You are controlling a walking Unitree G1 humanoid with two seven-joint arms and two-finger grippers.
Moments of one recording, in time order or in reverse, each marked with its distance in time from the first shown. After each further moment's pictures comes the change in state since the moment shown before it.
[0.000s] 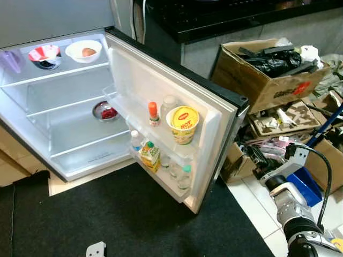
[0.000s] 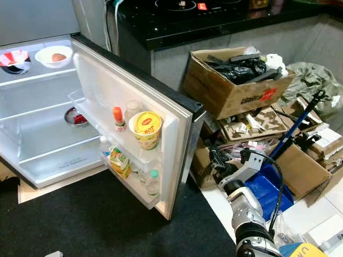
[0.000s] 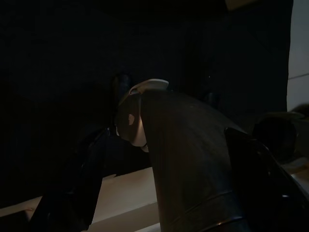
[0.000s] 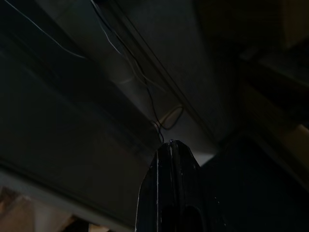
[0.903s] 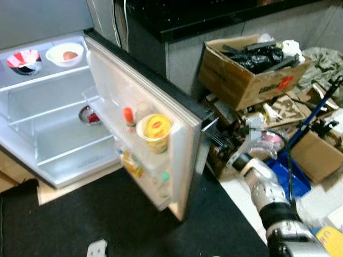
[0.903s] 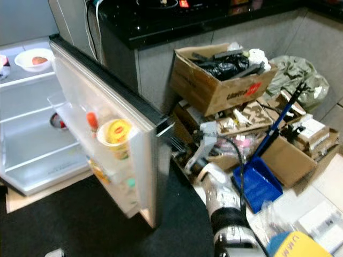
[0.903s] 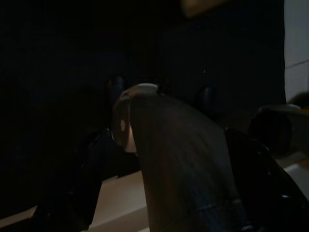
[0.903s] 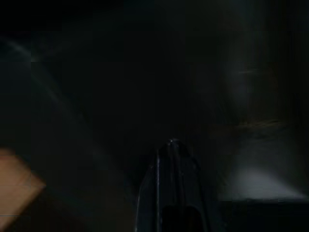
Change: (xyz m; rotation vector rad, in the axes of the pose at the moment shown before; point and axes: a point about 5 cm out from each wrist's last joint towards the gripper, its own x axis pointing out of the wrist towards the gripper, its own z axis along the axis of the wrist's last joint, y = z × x) left arm 0.001 -0.001 0.001 0.003 -0.002 -0.011; right arm 0.017 0.132 -0.017 -0.111 0.178 0.780
